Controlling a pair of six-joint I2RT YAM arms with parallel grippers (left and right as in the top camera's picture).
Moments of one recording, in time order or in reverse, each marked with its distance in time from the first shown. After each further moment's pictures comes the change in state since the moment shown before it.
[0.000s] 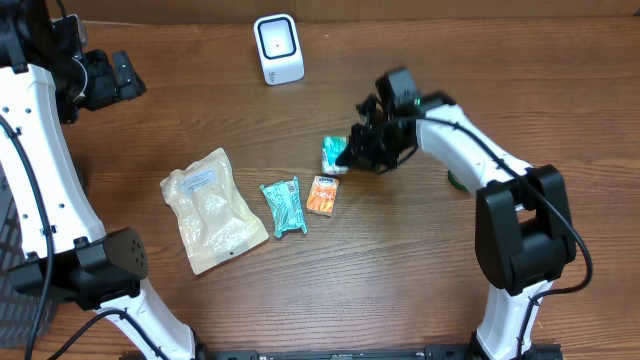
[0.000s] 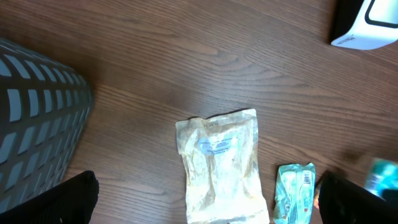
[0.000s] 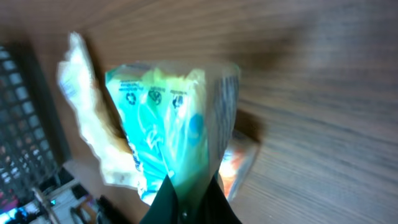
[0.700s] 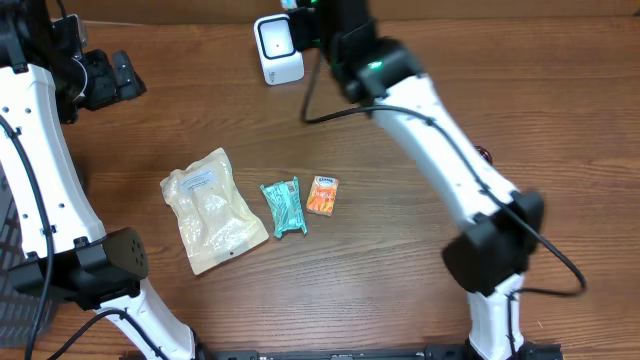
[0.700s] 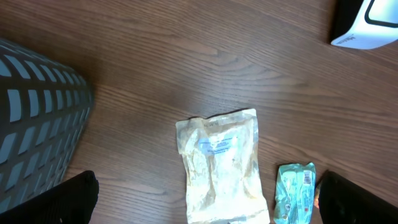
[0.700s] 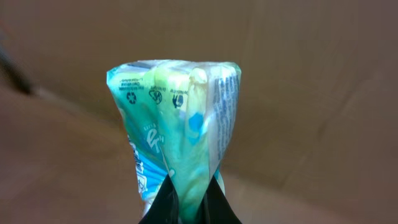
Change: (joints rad) left arm 0.000 0.000 0.000 0.000 0.000 0.003; right arm 0.241 0.124 0.554 0.557 0.877 -0.428
